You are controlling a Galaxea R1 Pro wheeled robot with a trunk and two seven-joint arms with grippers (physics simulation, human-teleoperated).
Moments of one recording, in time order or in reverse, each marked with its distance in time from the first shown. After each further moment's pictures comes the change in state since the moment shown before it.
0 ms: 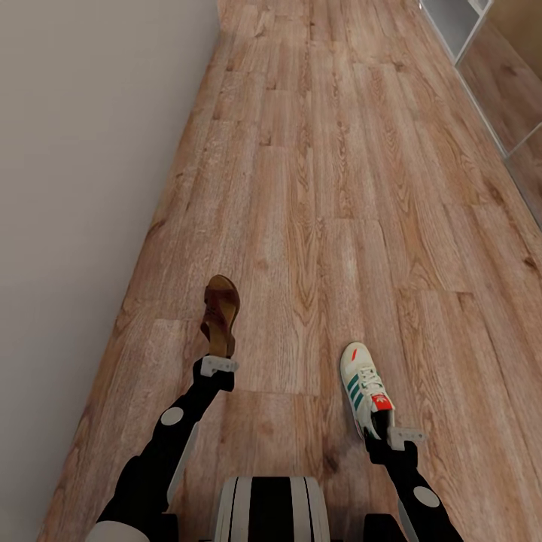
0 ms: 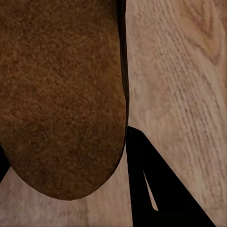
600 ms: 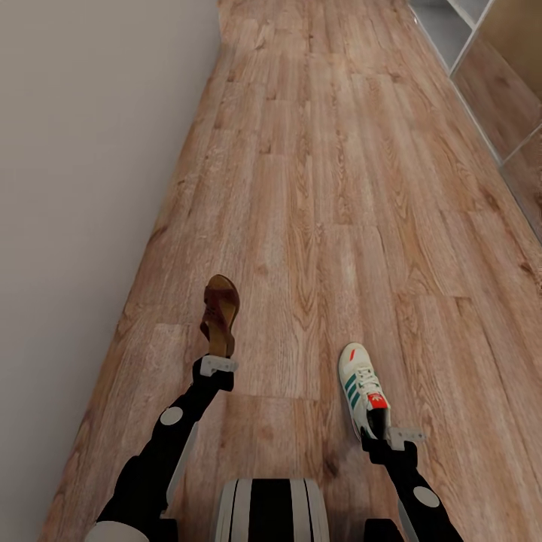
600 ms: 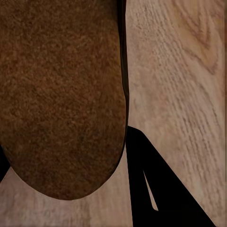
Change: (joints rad) left arm 0.000 0.002 0.000 -0.002 0.000 0.005 -0.002; right arm 0.000 0.000 0.000 0.000 -0.001 0.000 0.002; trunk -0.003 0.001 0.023
